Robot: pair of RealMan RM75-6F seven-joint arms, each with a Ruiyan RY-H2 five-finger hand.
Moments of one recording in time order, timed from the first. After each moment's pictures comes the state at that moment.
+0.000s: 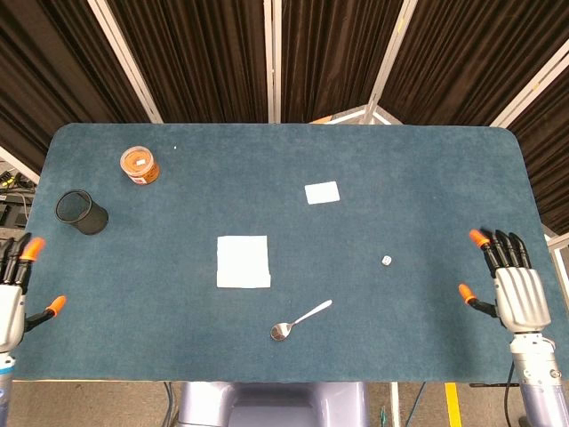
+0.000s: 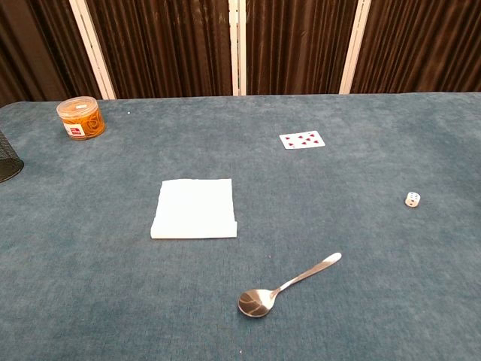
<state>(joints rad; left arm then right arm) -0.06 -1.26 -0.08 -1.50 1.56 1.66 0.09 0.18 -1.16 0.12 -1.61 -1.46 1.44 0.03</state>
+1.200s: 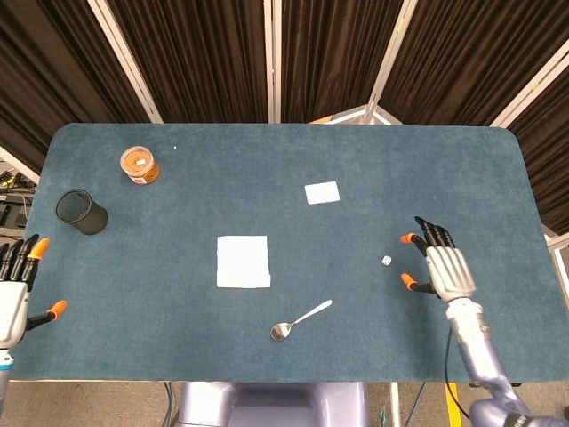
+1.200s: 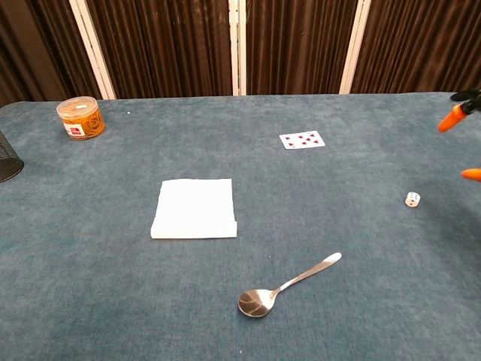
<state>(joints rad) -0.08 -1.20 -0.07 -1.57 1.52 1.55 0.11 0.38 -1.33 0.21 -1.61 -1.21 1.13 -0.11</state>
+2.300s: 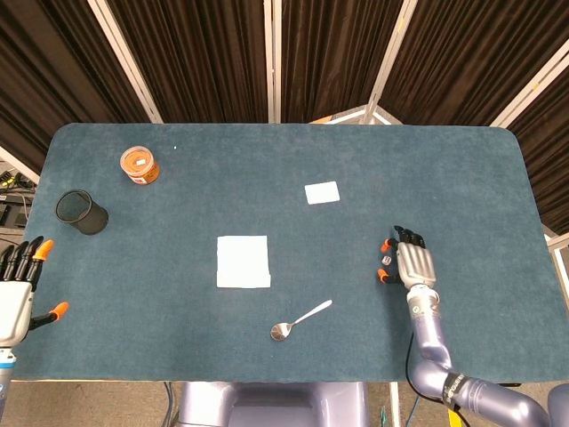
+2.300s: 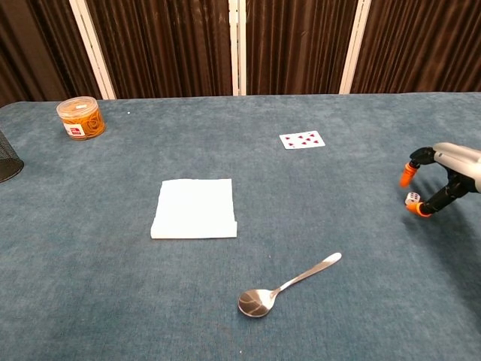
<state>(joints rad) -0.09 -1.21 -0.06 -1.54 1.51 1.52 0.10 0.54 -1.64 0.27 -1.36 -0.78 1.06 -0.38</state>
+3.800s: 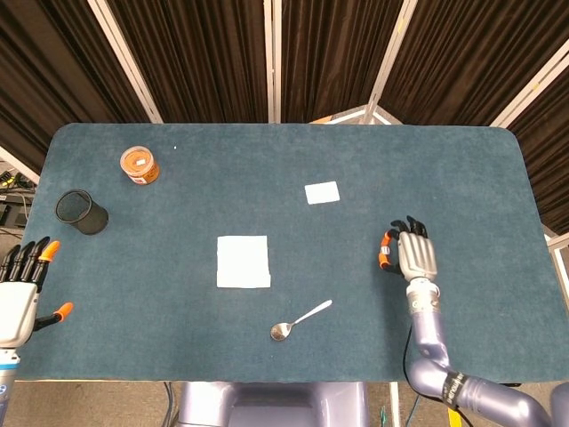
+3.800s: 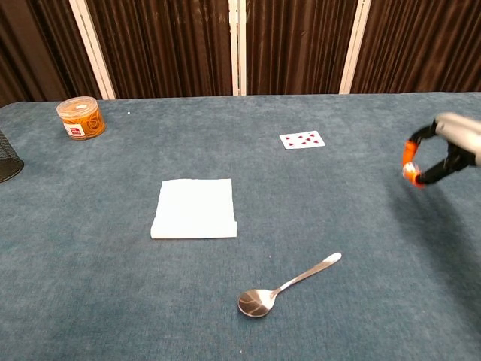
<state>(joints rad) -0.09 -1.22 -0.05 -1.53 1.53 1.54 0.09 0.54 -1.61 0.31 -1.45 -0.85 1.16 -0.36</state>
